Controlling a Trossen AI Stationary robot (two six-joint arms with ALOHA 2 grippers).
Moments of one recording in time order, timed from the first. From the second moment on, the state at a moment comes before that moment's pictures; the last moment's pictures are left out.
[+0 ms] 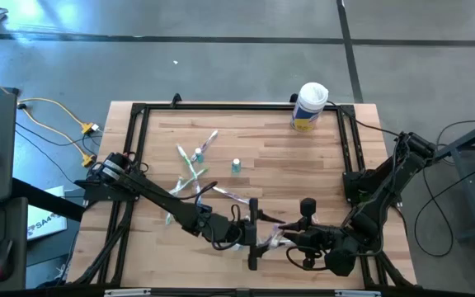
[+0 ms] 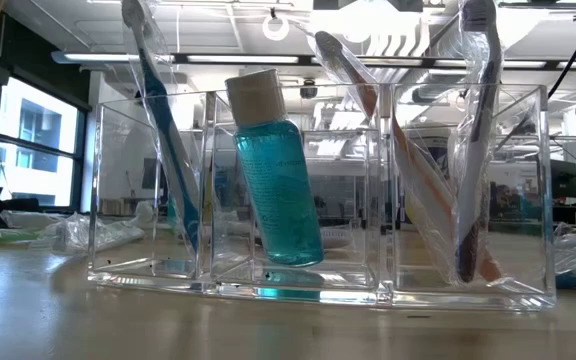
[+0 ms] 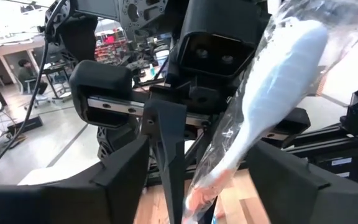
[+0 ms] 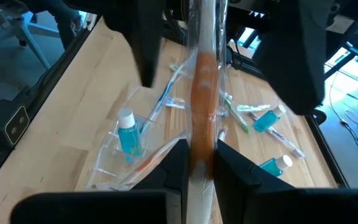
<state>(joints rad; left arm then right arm) -0.48 1.92 1.49 0.53 -0.48 0.21 0.86 1.48 1.19 -0.48 0.88 0.21</state>
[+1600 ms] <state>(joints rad) -0.65 1.84 1.64 0.21 -0.83 0.15 1.01 1.28 1.19 -1.05 0.92 0.88</state>
